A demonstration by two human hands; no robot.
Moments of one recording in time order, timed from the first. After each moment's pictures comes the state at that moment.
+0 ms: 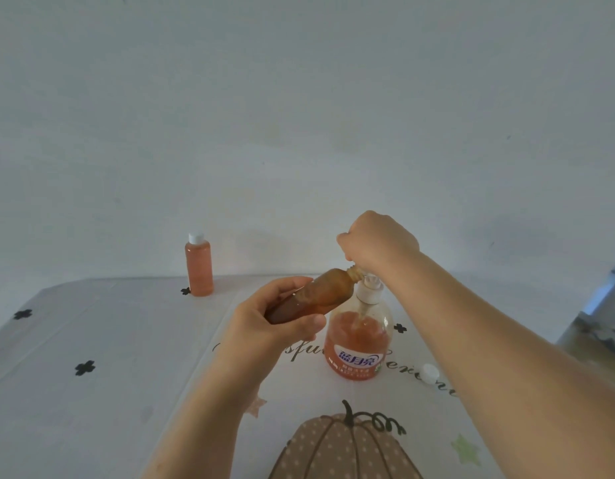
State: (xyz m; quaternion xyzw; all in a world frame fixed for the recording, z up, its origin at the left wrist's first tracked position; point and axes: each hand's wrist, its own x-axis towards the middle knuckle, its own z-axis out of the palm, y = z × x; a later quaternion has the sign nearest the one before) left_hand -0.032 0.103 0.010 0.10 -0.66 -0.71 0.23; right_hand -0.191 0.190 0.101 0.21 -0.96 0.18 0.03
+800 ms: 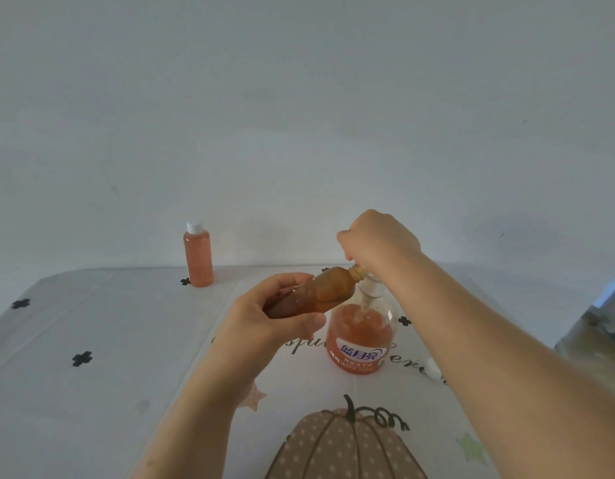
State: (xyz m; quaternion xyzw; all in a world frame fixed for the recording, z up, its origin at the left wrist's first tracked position) left_hand -0.029 0.102 0.012 0.12 -0.69 -0.68 0.20; right_hand -0.196 0.187 0.086 0.20 -0.96 0.20 0.01
